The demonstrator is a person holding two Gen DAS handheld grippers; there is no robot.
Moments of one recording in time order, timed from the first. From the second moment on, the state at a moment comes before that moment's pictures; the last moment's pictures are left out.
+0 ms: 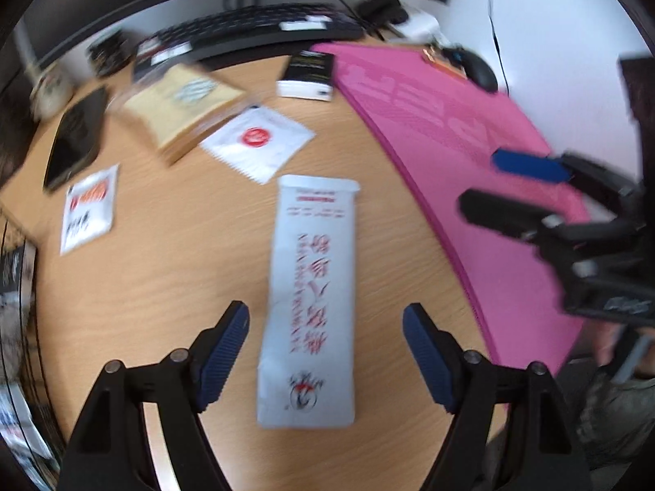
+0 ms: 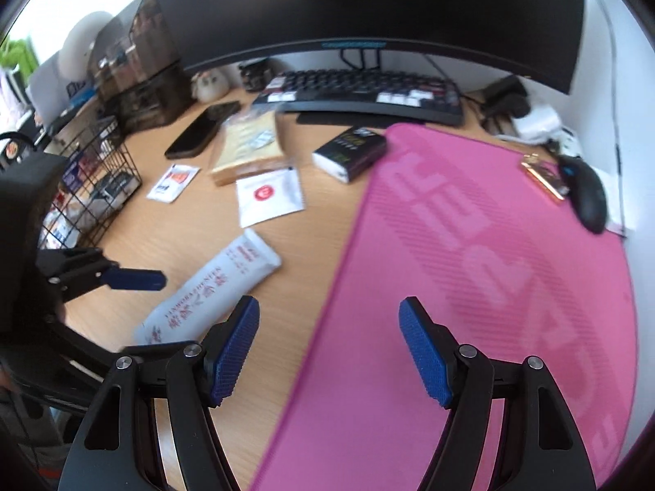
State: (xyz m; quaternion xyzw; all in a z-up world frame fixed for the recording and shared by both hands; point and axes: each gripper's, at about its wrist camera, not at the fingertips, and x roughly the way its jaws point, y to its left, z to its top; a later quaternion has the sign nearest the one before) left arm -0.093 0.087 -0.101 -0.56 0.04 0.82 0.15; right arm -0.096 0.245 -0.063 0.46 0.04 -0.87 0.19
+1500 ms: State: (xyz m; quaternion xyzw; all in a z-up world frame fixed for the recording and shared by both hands) left arm -0.146 0.018 -0.100 -0.53 -0.02 0.84 0.10; right arm -0.214 0.182 -0.098 0.51 0.11 -0.83 0.19
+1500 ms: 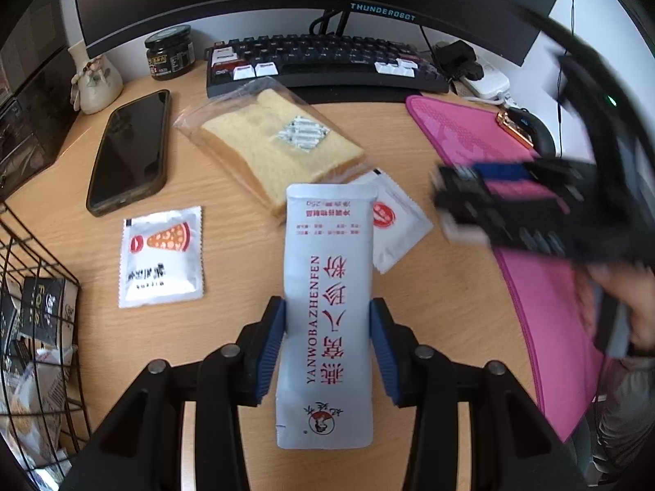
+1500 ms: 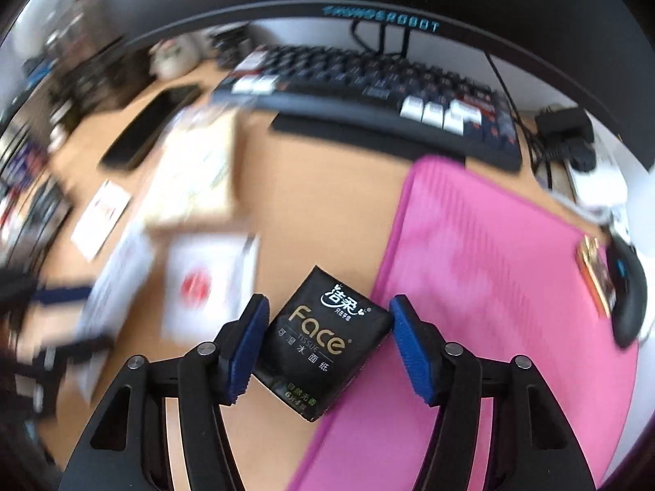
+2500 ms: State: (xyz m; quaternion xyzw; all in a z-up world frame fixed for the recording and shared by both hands) left arm -0.120 0.044 -0.062 -0.50 0.02 0.86 0.11; right arm -0.129 0.212 -0.065 0.46 0.10 -0.86 0.19
